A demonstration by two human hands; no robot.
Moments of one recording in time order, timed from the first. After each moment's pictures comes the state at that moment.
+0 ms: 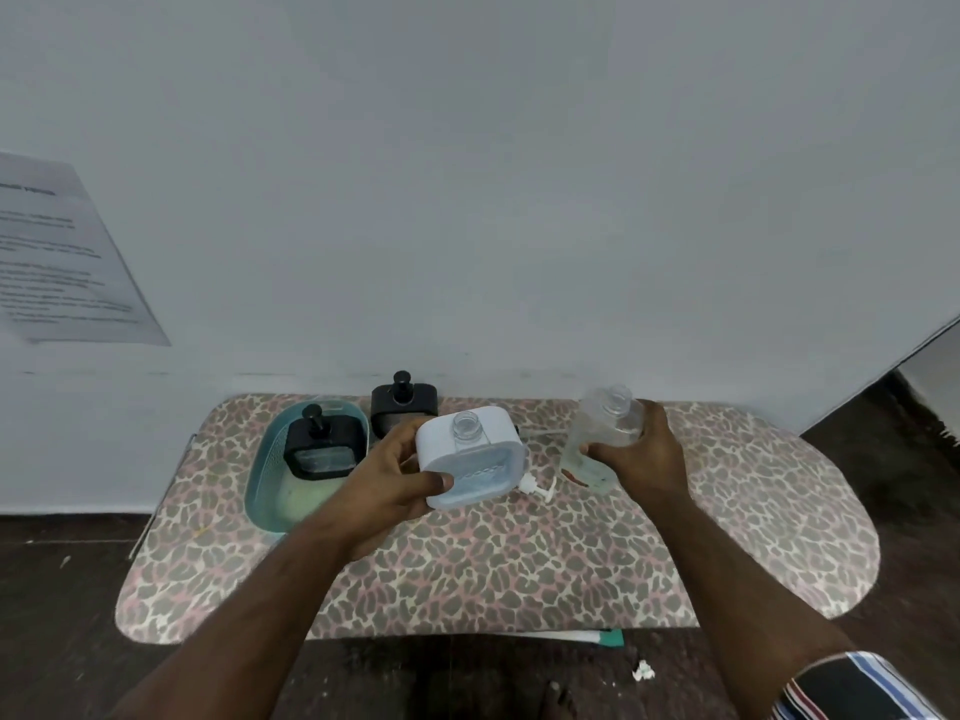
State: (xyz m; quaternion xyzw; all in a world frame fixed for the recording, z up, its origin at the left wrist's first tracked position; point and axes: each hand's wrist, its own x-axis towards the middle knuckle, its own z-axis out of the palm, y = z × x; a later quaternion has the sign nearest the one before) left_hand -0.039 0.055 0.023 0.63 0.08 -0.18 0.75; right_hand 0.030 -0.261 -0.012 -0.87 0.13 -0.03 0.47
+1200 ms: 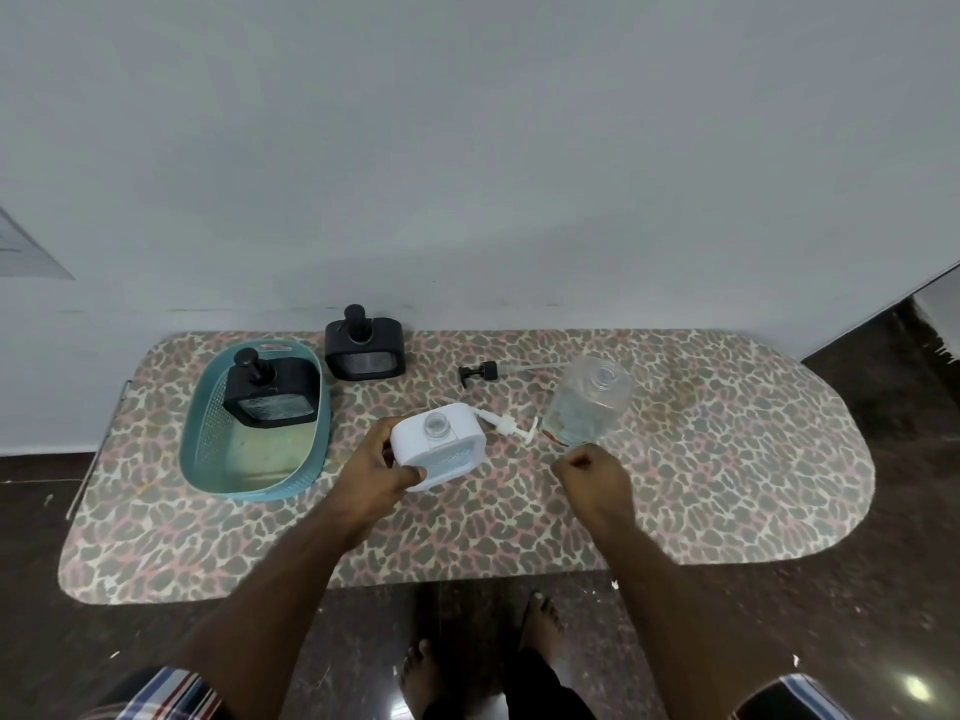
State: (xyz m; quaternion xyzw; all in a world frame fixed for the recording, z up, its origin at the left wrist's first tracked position) left_hand -0.031 0.029 -0.086 0.72 0.19 -0.19 0.64; right_hand -0.015 -0.247 -0.116 -0.86 0.24 0.13 0.43
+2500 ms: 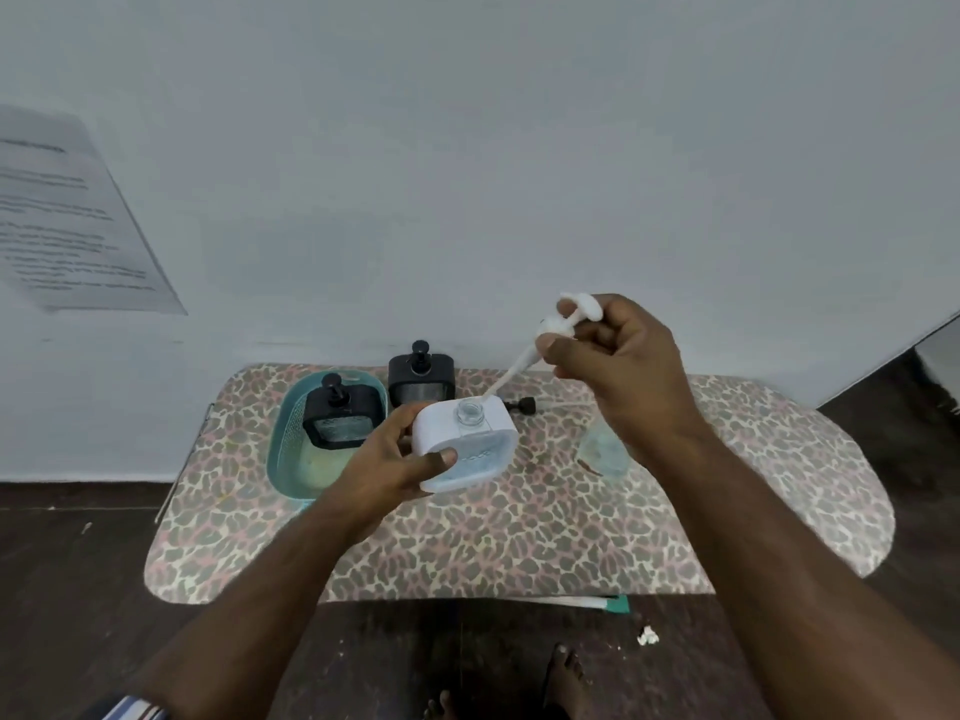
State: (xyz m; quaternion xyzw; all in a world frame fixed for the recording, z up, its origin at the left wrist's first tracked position) left_hand -0.056 0.079 0.010 0.68 0.09 -0.16 0.71; right_hand -0.008 -0.160 0.130 -0.73 -0.05 -0.01 0.68
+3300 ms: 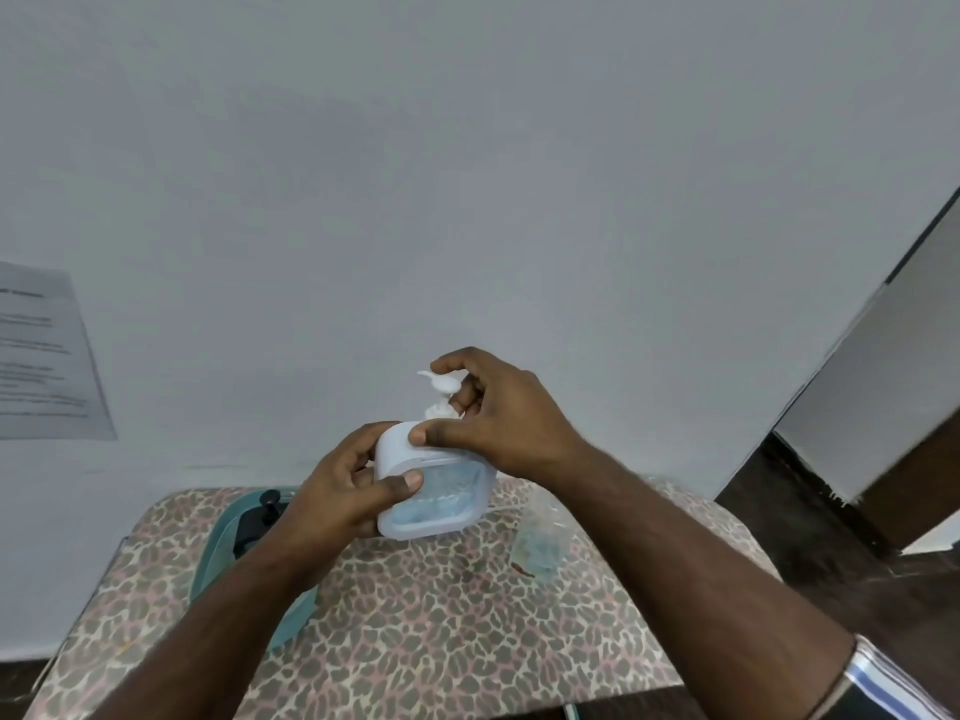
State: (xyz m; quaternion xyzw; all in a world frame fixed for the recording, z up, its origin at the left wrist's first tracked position) left_hand -0.056 0.056 0.125 0.67 -0.05 -0.05 0.74; right_hand -0.019 -0.139 0.217 -0.90 -0.19 -0.03 0.39
